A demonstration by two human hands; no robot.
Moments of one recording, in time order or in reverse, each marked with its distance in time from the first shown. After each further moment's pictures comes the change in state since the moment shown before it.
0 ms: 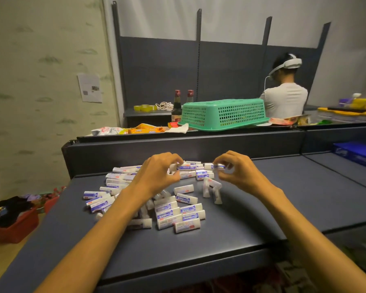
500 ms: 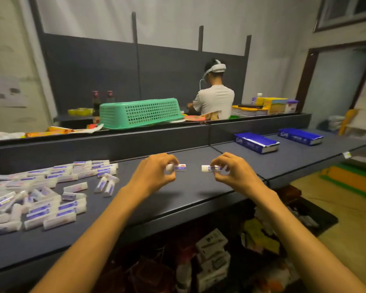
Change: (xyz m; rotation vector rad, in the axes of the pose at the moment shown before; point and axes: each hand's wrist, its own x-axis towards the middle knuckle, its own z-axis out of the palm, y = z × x) left_hand 0.071 0.230 0.136 -0.103 -0.035 0.138; right_hand -0.188 0.130 -0.177 -0.144 0.083 0.214
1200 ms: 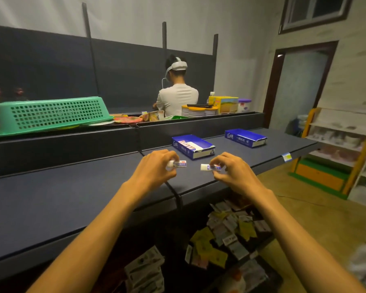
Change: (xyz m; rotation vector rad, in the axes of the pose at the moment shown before) left_hand 0.170 0.182 0.193 0.012 -0.092 0.042; right_hand -0.052 0.261 -0.128 -0.104 -0.024 0.156
